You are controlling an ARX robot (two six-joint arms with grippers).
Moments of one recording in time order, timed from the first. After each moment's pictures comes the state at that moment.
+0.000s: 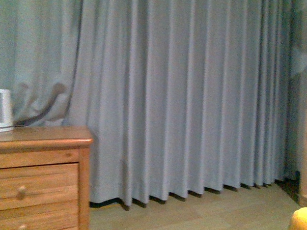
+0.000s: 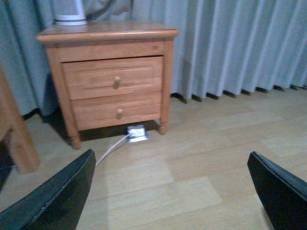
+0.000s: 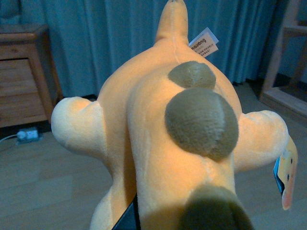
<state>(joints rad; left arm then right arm) 0.00 0.00 0.01 0.00 0.00 0.00 0.00 0.01 0.01 0.00 0.00 0.00</state>
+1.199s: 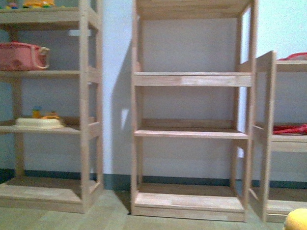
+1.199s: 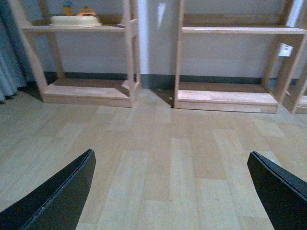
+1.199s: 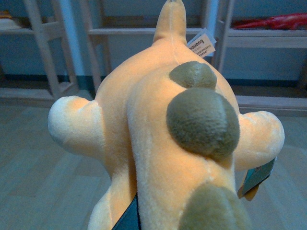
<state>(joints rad) 0.00 0.00 0.01 0.00 0.00 0.00 0.00 0.01 0.01 0.00 0.00 0.00</state>
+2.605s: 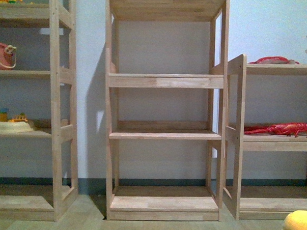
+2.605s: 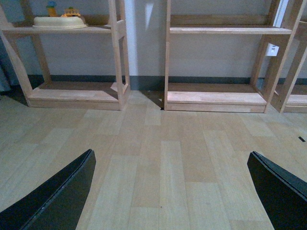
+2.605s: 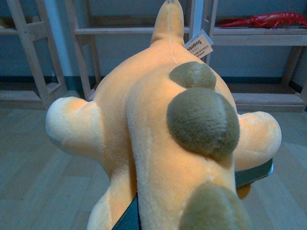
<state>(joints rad) 0.00 0.00 0.01 0.00 0.00 0.00 0.00 0.01 0.01 0.00 0.00 0.00</state>
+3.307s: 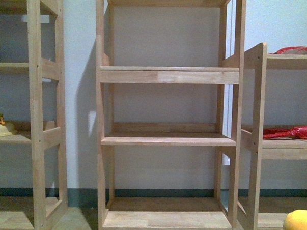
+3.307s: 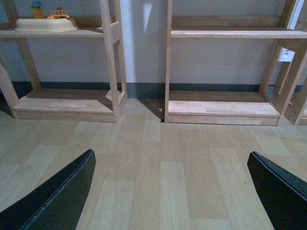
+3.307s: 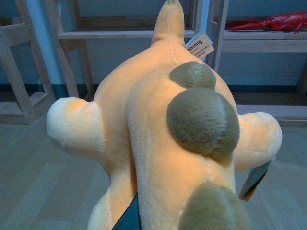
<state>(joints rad) 0.00 0.00 0.01 0.00 0.00 0.00 0.00 0.01 0.01 0.00 0.00 0.00</state>
